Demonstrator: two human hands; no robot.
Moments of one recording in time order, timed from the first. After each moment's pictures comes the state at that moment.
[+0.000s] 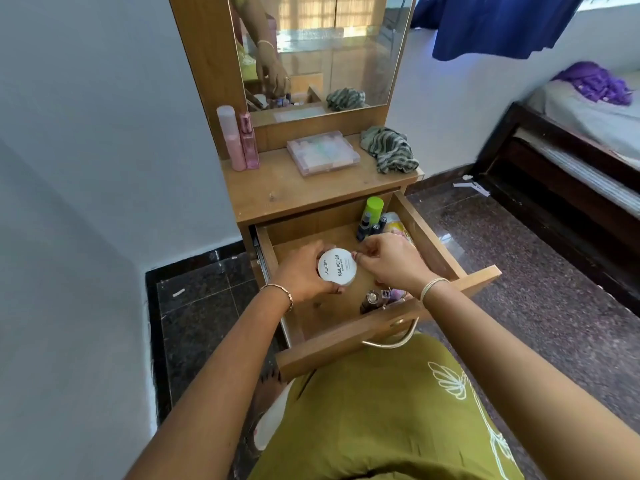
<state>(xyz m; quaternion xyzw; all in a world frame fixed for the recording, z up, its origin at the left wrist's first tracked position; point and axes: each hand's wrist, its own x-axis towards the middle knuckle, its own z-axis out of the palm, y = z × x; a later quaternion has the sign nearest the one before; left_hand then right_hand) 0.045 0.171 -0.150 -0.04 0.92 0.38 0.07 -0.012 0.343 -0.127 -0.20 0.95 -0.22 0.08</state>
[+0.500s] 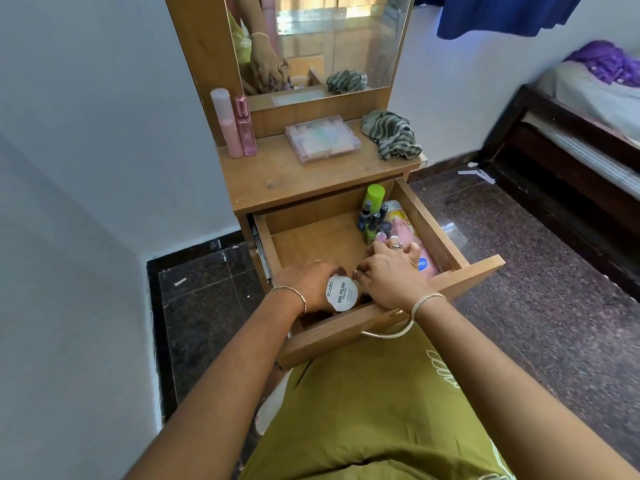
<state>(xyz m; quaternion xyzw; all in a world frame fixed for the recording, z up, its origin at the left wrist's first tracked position) 0.050 0.185 -0.183 0.03 0.98 0.14 0.16 0.007 0.351 -0.168 -0.26 0.96 -0.06 0.06</state>
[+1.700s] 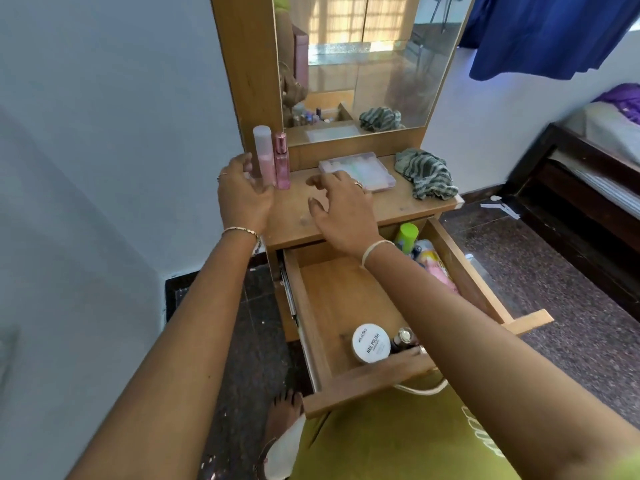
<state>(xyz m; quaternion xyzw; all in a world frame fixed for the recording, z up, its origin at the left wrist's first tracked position) -0.017 0.055 -0.083 -0.25 0.82 0.41 -0.31 -0.053 0.202 -0.079 -0.28 0.91 -0.30 -0.07</state>
